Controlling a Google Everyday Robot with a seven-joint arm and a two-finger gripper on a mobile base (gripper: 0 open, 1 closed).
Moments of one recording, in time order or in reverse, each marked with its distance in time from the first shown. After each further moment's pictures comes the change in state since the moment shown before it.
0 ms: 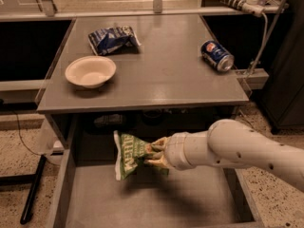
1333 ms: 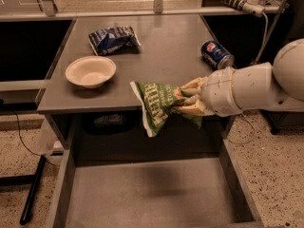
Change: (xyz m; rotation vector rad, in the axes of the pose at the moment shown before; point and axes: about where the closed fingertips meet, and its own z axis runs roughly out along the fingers) arm -0.090 -0.096 -0.162 0.133 -0.020 -0.153
